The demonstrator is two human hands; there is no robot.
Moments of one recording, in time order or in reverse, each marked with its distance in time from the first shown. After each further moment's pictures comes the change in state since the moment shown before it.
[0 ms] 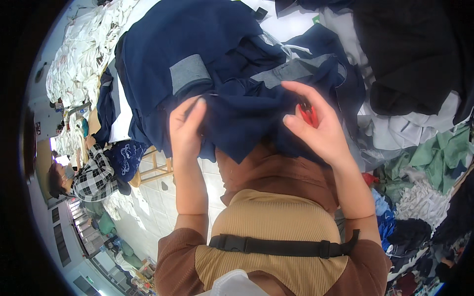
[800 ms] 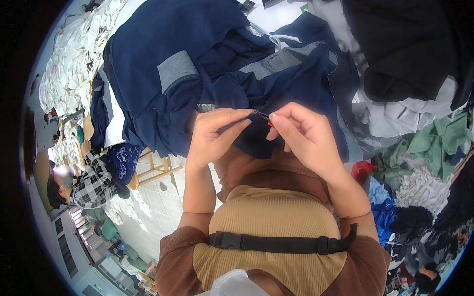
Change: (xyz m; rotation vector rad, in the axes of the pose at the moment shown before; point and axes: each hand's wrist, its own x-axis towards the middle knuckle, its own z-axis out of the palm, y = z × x) left_hand -0.004 -0.014 0.037 0.478 -0.405 0.356; right_hand -0.021 0.000 0.017 -0.075 0.039 0.109
